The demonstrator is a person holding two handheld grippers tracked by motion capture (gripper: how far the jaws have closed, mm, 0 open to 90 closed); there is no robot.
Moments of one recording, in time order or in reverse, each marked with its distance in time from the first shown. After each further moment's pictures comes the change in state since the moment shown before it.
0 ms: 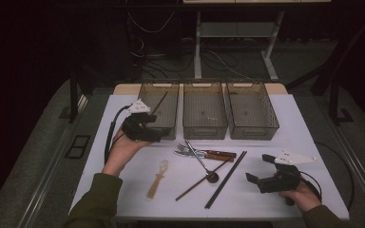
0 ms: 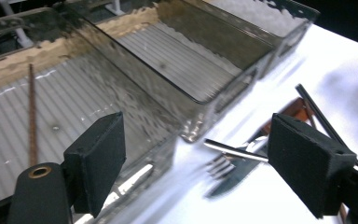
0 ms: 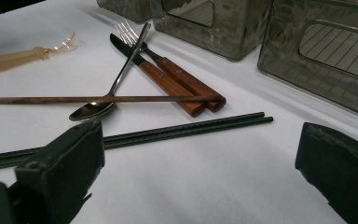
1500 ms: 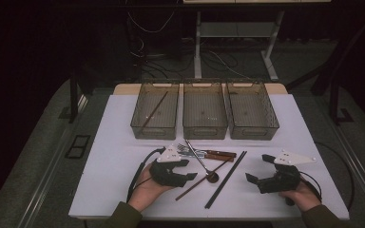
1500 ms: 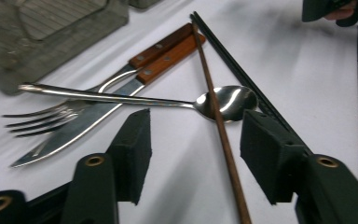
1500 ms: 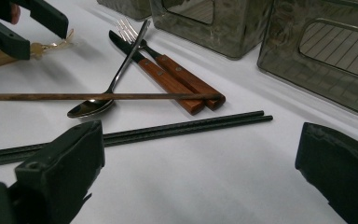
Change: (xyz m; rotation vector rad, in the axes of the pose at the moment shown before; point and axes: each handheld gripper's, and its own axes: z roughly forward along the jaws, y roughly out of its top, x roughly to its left) left arm -0.098 -0.069 0.044 0.080 -0.209 0.112; right arm 0.001 -0.001 0.001 0.005 -0.006 -0.011
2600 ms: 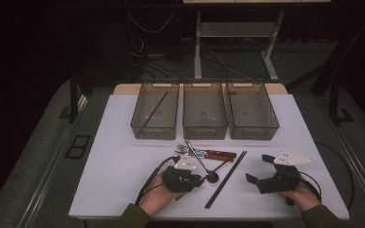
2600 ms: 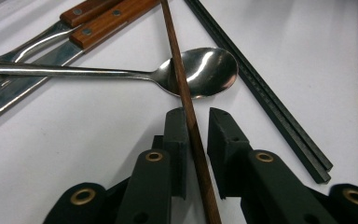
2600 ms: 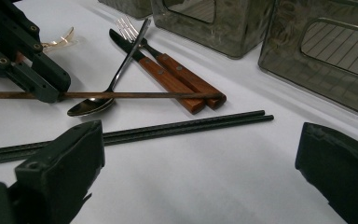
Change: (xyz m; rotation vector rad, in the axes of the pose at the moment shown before) left arm -0.017 -0.007 0.034 0.126 -0.062 0.000; right arm 0.001 0.000 0.000 0.004 -0.001 -0.002
